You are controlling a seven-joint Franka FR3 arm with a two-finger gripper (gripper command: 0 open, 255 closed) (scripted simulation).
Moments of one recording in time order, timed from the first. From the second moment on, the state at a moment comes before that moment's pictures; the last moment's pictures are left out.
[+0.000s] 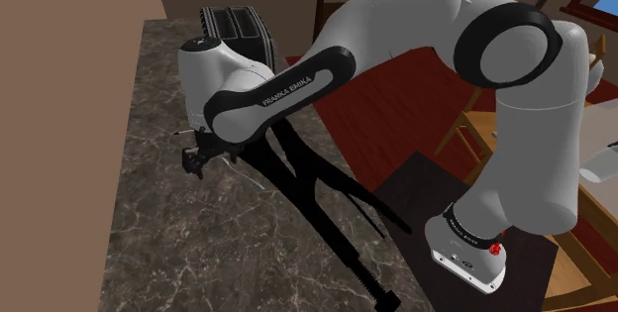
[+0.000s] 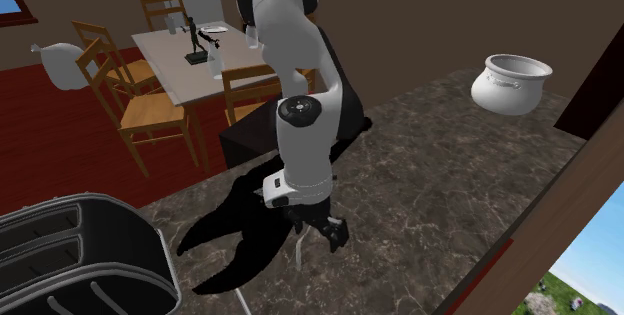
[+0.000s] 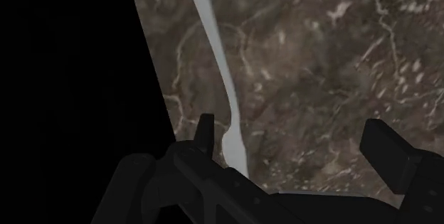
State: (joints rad) arm 0.34 0.55 0.36 -1.67 -0.13 2.24 0.76
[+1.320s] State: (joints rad) arm 0.35 0.56 0.36 -1.67 -0.13 2.24 0.76
